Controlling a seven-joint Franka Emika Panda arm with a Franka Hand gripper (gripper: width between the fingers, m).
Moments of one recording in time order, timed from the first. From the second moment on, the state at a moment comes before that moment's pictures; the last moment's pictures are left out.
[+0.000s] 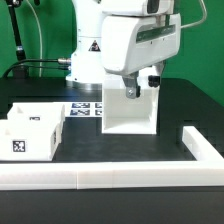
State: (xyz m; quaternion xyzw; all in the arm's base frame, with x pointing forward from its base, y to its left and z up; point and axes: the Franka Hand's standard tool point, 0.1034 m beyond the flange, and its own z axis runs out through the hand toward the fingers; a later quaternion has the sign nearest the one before) arm 0.561 0.055 0.112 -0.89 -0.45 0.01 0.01
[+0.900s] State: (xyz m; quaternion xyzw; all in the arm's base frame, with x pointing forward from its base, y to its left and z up) arm 0.524 0.060 0.123 -0.94 -0.35 -0.01 0.00
